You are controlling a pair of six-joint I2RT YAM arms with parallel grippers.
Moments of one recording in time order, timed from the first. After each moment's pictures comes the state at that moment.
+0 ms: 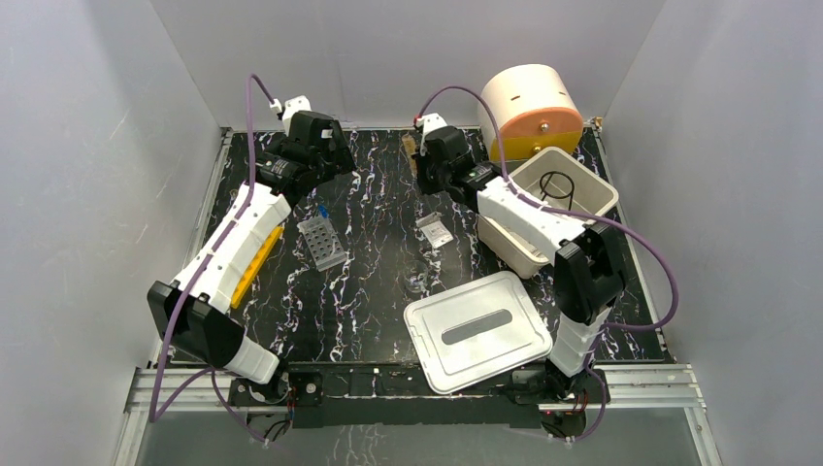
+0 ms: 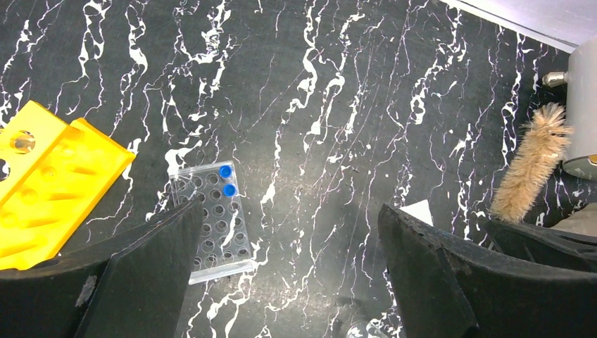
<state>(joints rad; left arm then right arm) -0.42 1.50 1.57 -0.77 -0.45 -0.56 0.68 1.80 1.55 -0.33 0.09 0.19</state>
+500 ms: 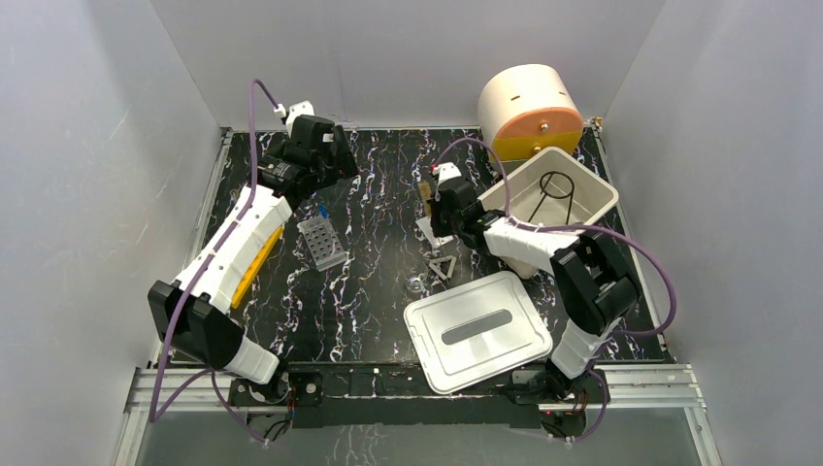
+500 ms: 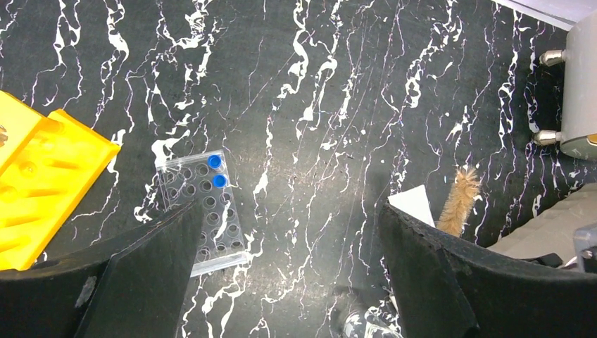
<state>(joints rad) -0.42 1.49 1.54 -0.75 -0.40 -0.56 0.67 1.72 1.06 -0.02 0.09 0.26</state>
